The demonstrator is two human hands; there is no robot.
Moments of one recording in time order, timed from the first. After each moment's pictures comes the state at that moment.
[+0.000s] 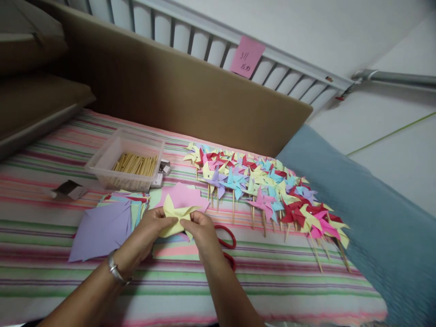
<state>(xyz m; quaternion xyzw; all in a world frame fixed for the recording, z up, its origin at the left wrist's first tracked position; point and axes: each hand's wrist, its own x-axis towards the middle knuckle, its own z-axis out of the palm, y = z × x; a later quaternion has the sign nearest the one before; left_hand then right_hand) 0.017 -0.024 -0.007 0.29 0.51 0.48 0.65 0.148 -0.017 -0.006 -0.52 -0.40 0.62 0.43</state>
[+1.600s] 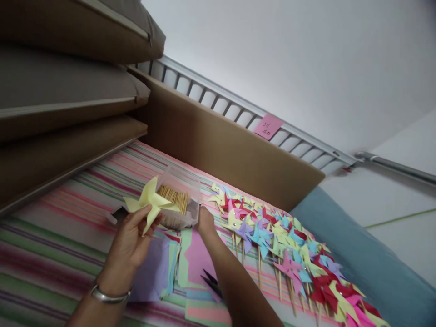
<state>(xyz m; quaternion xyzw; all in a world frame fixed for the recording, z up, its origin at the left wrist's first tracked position) -0.127 -0.013 0.034 -0.06 0.30 0.80 0.52 0.038 0.132 -0.017 -0.62 -0.78 0.06 0.03</state>
